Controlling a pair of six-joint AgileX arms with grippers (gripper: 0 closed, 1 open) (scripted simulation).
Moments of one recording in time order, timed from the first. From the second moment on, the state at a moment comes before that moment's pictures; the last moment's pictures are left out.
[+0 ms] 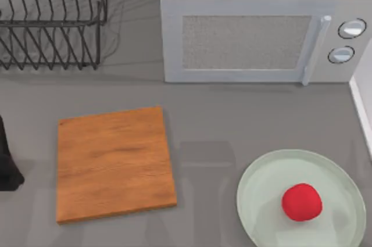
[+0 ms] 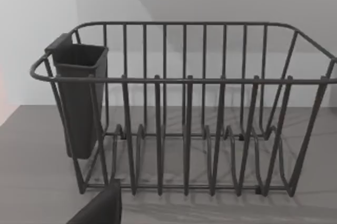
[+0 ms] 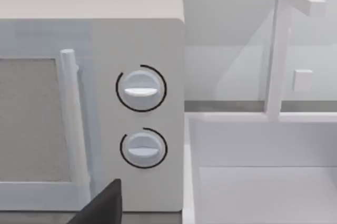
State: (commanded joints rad) left arm 0.00 0.00 0.00 0.00 0.00 0.00; right arm 0.01 0.01 0.01 -0.01 0.00 0.01
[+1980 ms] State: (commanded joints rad) left arm 0.16 1.73 1.18 -1.02 0.00 0.52; right arm 0.00 0.00 0.00 0.00 0.00 0.00
